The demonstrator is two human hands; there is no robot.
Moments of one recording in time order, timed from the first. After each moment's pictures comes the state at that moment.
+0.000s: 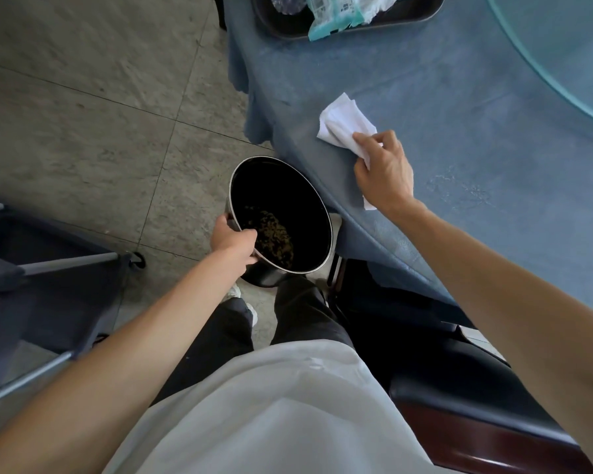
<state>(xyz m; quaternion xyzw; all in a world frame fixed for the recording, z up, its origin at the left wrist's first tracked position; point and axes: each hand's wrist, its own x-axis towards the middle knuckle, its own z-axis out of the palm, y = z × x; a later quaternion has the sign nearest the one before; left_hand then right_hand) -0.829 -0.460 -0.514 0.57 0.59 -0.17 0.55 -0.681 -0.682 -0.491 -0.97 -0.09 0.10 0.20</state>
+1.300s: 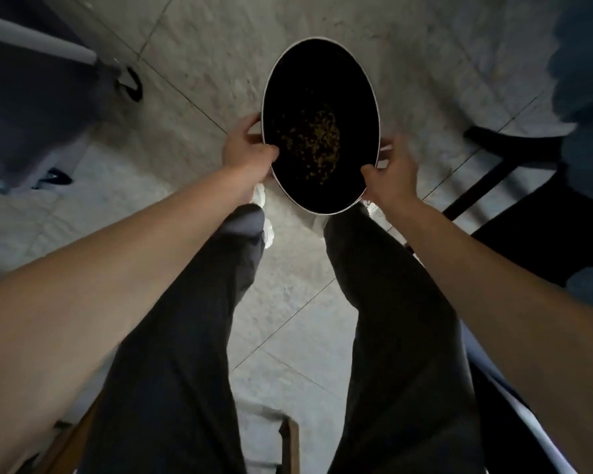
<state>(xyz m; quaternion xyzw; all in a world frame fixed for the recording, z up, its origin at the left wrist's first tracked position) -0.935 -0.313 -0.848 0.50 0.62 -0.13 0.60 -0.821 -0.510 -0.864 -0.87 0.04 0.40 0.29</state>
